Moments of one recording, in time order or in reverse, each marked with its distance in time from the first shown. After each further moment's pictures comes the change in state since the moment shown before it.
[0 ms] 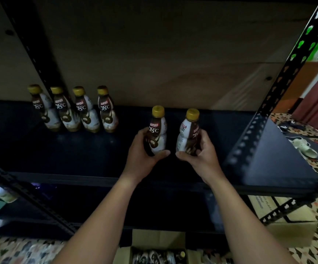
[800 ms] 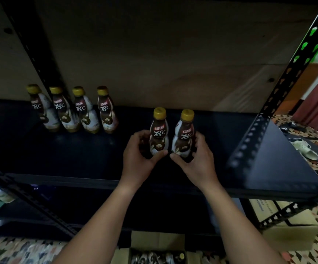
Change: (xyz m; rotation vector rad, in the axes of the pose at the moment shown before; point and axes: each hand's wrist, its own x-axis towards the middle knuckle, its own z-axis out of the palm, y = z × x) left_hand -0.006 0.002 -0.001 0.018 0.144 0.089; right_hand -0.007 0.005 0.012 -0.412 0.092 -0.132
